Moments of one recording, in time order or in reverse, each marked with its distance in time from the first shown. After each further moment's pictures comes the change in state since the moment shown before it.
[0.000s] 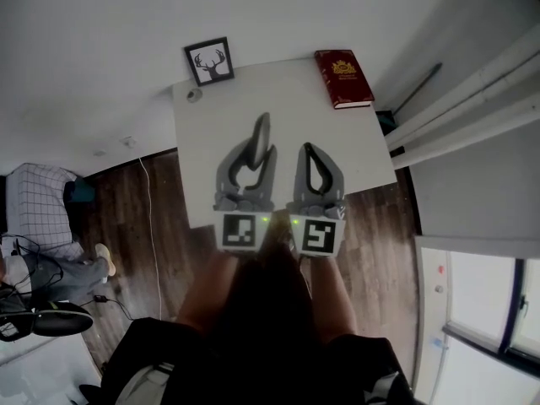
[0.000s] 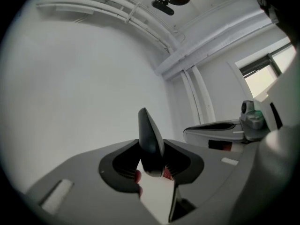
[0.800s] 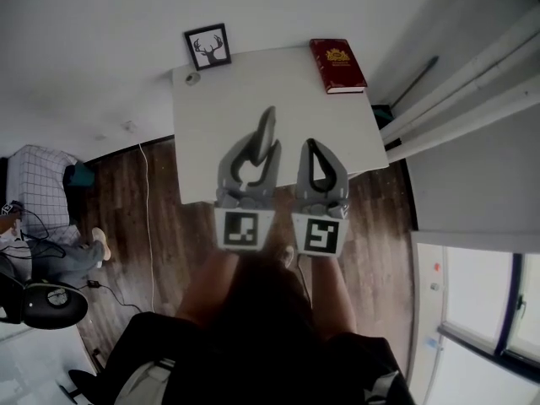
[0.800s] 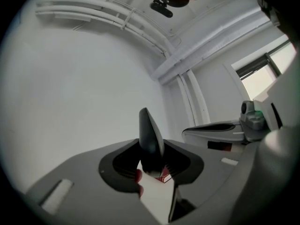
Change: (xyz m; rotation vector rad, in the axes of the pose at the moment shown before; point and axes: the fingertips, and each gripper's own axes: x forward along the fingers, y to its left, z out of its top) left arm -0.046 -0.065 0.027 0.061 -0.020 0.008; right arm -0.075 -0.019 0.025 0.015 -0.035 0.014
